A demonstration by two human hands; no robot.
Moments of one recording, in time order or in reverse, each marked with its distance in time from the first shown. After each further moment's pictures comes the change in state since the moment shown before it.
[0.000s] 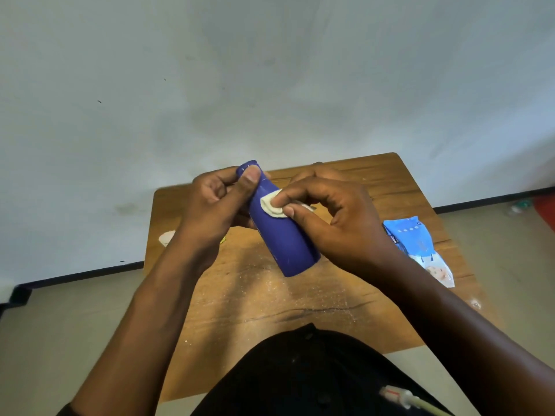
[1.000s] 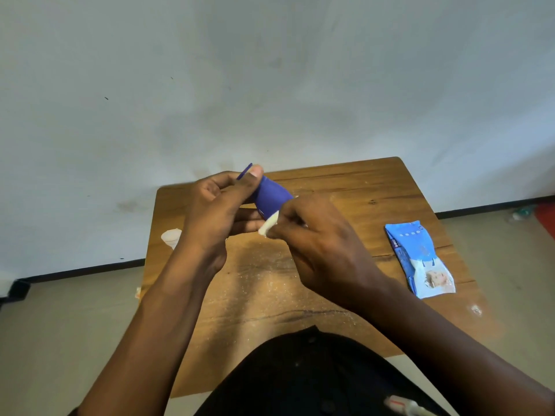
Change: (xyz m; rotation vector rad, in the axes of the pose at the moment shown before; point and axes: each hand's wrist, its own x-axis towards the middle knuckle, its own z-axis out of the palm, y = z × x) left_hand -0.006 0.004 0.005 -0.163 0.163 -0.184; right_hand -0.024 0.011 0.027 -0.555 -0.063 -0.354
